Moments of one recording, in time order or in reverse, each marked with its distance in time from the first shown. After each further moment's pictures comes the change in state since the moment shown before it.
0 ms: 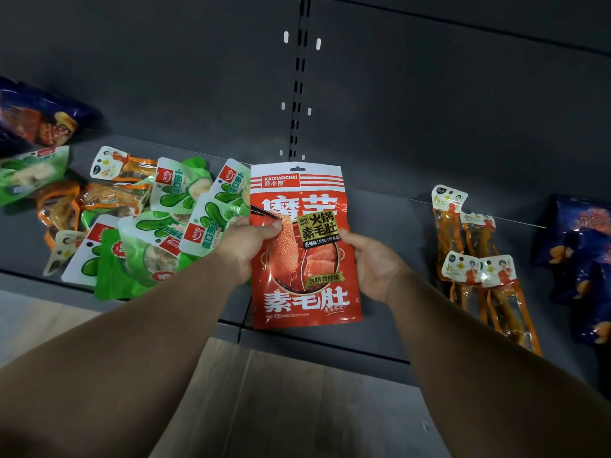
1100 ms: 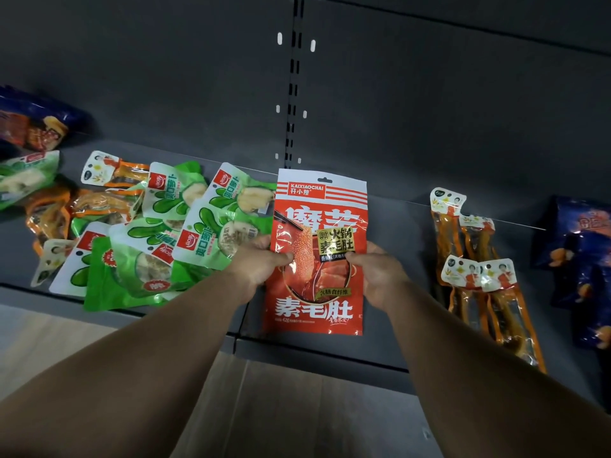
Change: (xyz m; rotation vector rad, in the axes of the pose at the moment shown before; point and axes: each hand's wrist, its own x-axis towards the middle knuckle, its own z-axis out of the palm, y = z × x) left_hand 0.003 -0.020 0.009 0.317 -0.071 0.074; right_hand 0.027 0.014 -0.021 -0.104 0.364 -0.070
